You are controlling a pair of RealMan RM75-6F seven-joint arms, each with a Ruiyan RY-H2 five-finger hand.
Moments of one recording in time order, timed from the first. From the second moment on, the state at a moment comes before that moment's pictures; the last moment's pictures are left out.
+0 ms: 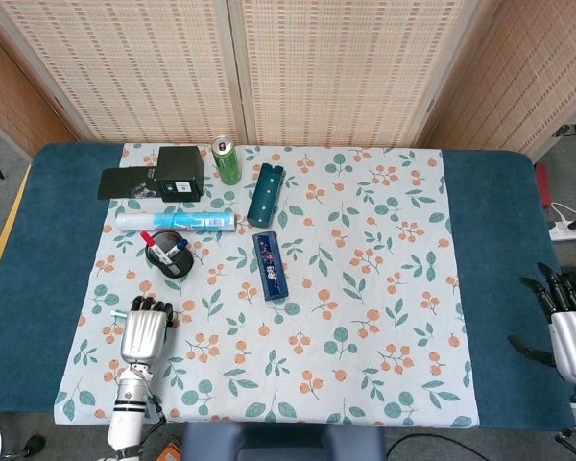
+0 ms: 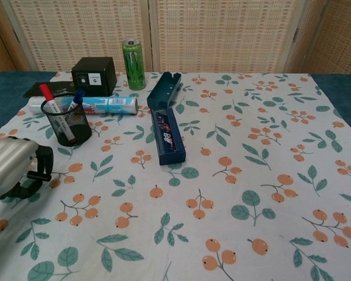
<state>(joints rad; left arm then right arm) -0.32 -1.88 -0.10 -1.18 1.33 1.42 0.58 0.04 -1.08 0.07 -1.62 -1.50 1.52 -0.03</state>
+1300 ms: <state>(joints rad) -0.68 -1.36 -0.42 -1.46 1.09 0.81 -0.43 0.03 -1.07 0.08 -1.61 -1.49 1.53 -0.02</state>
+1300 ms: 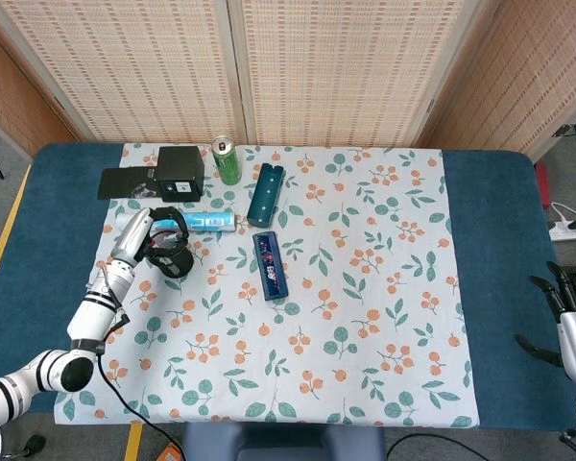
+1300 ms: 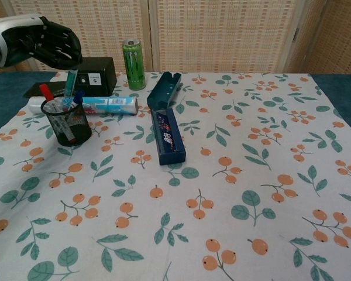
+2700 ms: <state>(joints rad) -0.24 -1.28 -0.02 -1.56 1.36 1.50 0.24 0.03 -1.06 0.06 -1.63 -1.53 1.53 -0.01</state>
